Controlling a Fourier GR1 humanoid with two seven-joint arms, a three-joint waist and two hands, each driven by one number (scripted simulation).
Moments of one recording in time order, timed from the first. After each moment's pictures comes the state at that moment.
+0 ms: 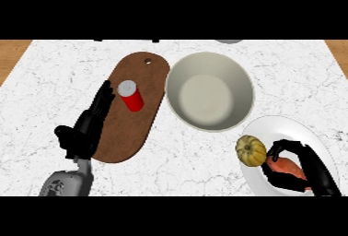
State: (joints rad) left arm -0.14 0.06 -0.08 -1.55 -0.05 0.07 0.08; right arm 0.12 -0.21 -0.05 -1.57 0.36 0.15 0.04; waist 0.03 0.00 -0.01
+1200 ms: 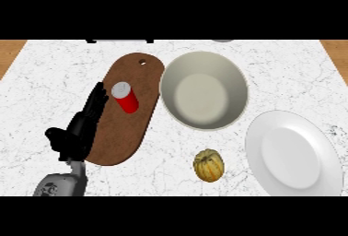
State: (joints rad) left arm -0.12 0.08 -0.04 -1.56 -0.04 0.06 0.07; right arm -0.01 -0.56 0.04 -2.37 -0.32 0.69 -0.12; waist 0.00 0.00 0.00
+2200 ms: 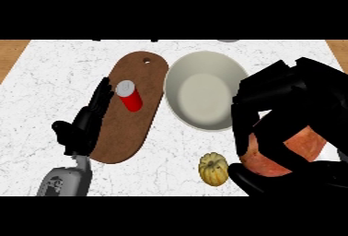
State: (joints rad) left arm -0.16 0.06 -0.05 -1.54 -0.05 0.05 0.09; right arm -0.74 -0.50 0.23 -2.02 -0.14 0.39 0.29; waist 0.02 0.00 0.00
